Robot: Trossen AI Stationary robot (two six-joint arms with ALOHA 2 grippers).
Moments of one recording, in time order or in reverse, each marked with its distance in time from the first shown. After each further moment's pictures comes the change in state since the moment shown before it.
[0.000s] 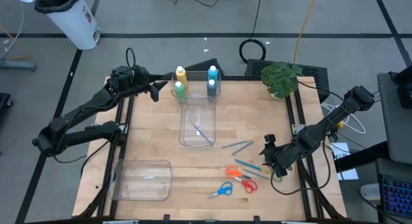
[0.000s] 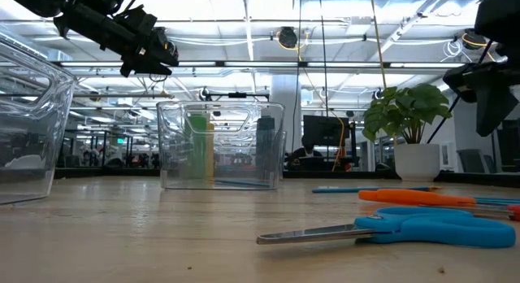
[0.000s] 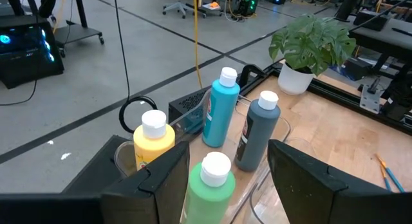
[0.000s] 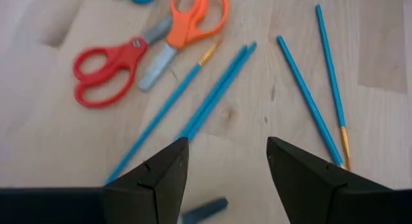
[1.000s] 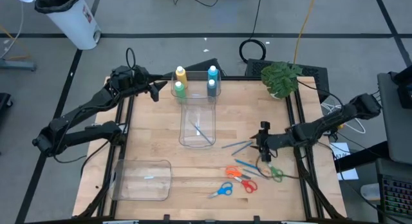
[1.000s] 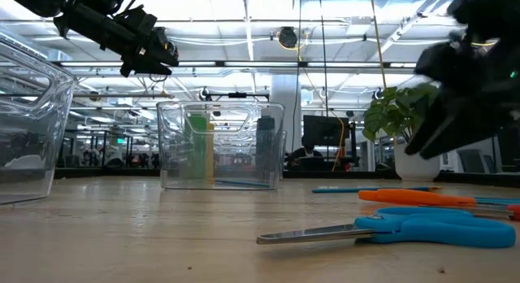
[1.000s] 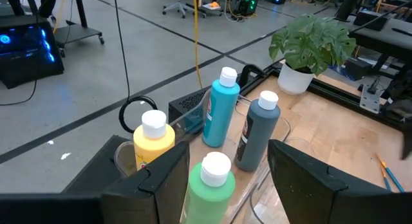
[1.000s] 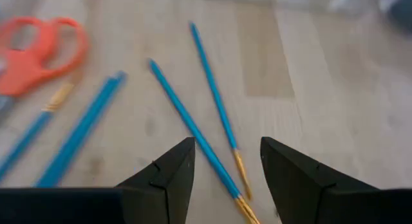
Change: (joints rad) left arm 0.000 0.000 0.000 0.000 0.000 0.000; right arm -0.345 0.027 -0.187 0.375 0.065 -0.158
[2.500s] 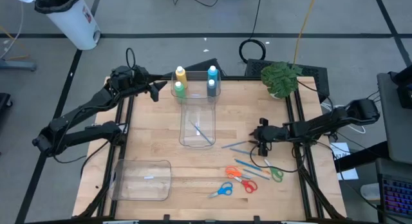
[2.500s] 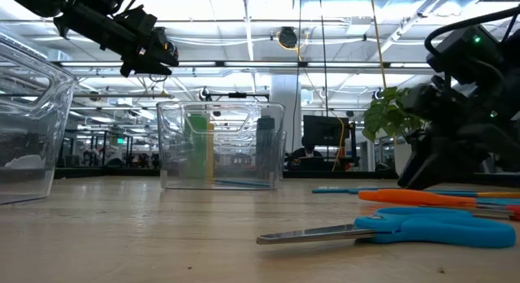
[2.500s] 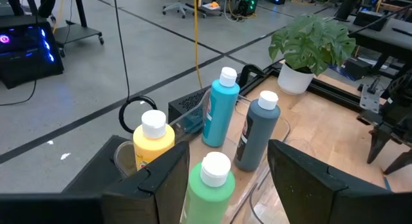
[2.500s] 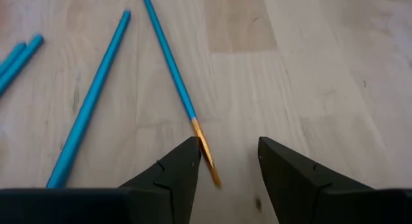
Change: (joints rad) left arm 0.000 0.000 0.000 0.000 0.000 0.000; right arm -0.216 0.190 -0.162 0.303 -0.138 -0.079
